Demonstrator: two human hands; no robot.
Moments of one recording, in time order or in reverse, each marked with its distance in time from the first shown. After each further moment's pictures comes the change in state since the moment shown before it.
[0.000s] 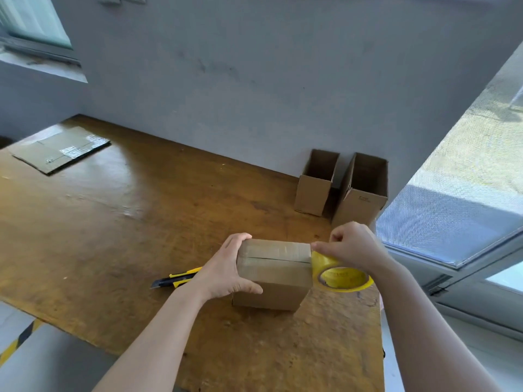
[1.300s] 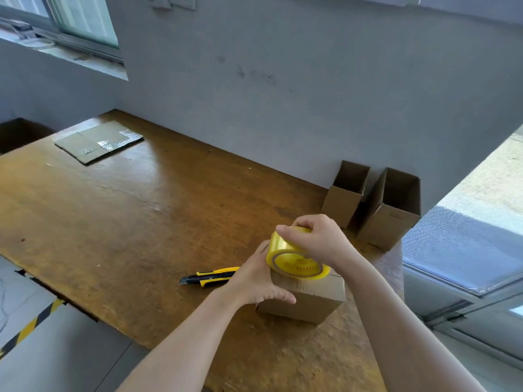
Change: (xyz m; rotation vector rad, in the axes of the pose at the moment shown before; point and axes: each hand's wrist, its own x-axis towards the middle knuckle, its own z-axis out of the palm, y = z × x) left_hand 0.001 -0.004 0.006 -0.163 0.033 0.041; right_hand 0.001 -0.123 0.024 0.244 -0.108 -0.110
